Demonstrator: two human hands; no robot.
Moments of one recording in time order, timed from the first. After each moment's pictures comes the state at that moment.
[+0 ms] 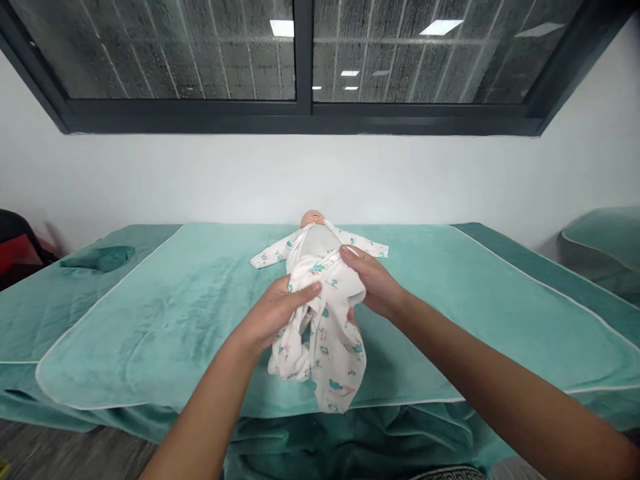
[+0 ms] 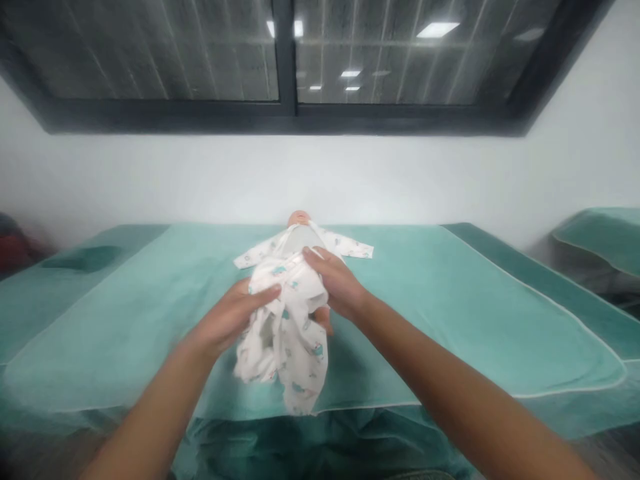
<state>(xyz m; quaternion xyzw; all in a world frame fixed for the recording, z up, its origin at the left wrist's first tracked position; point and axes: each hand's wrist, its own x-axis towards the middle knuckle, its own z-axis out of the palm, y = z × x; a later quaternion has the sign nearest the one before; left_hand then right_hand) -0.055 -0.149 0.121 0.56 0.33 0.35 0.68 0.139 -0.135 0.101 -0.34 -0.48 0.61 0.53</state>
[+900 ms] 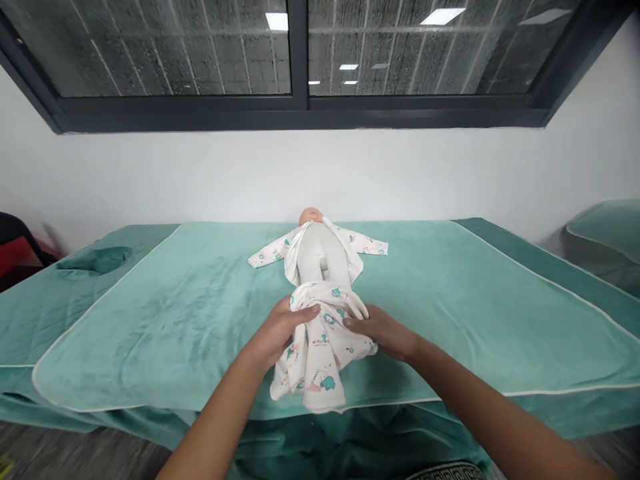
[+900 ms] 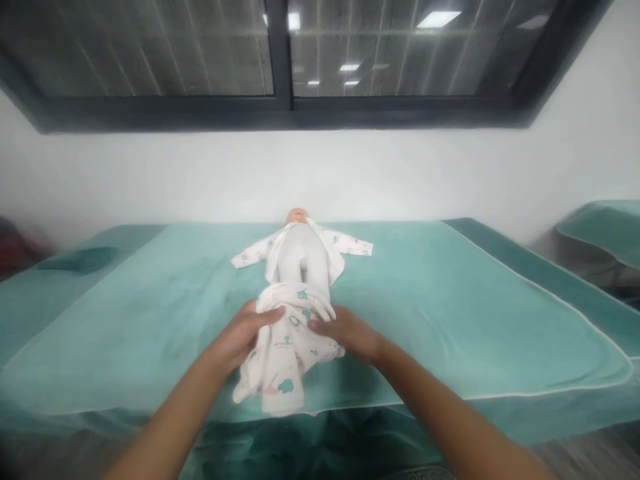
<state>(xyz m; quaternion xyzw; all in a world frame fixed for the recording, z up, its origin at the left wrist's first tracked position) -0.048 -0.147 0.065 0.45 0.34 0.35 0.75 0.171 -0.175 0.021 -0.42 -0.49 0.65 0.40</state>
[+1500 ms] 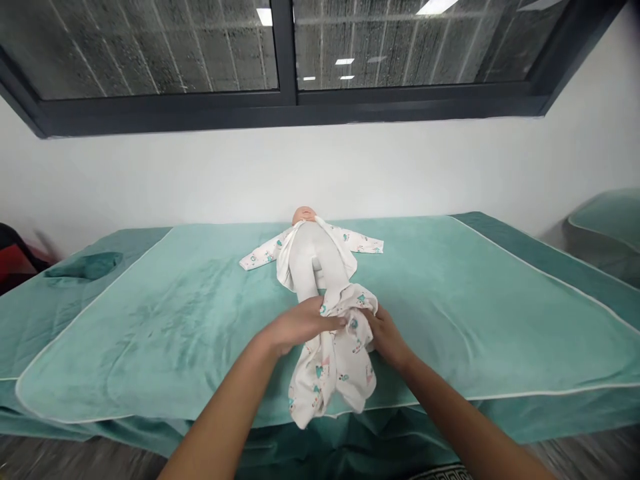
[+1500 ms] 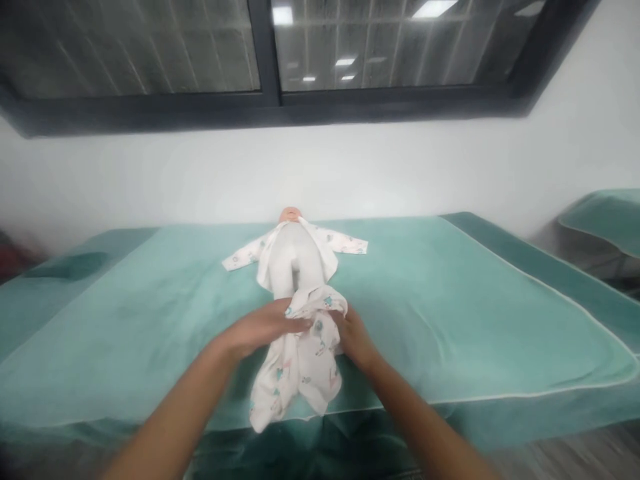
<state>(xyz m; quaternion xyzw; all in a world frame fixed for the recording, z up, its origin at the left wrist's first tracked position) -0.006 -0.130 0.084 0.66 0.34 0.14 0.65 0.191 -0.166 -0.033 -0.53 -0.50 0.42 0.54</state>
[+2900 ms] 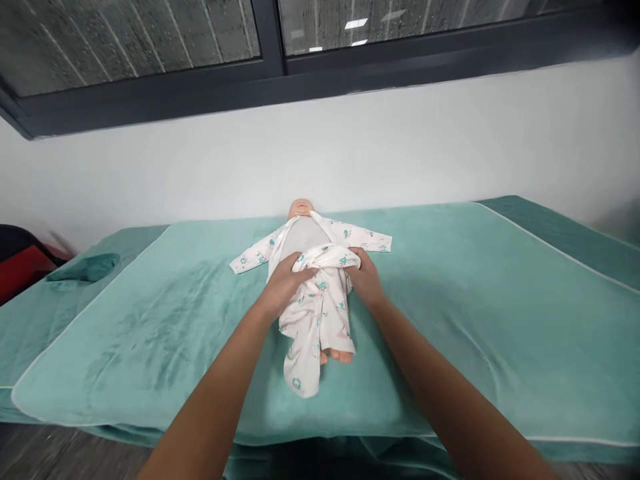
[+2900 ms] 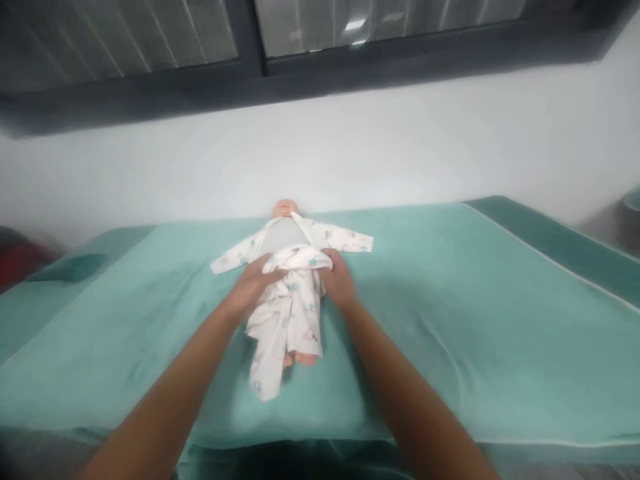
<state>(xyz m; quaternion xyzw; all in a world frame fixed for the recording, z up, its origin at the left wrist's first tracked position) 0.030 -0.032 0.056 0.60 0.43 0.40 0.54 0.223 -0.028 -0.018 -0.55 -0.54 0.28 0.57</state>
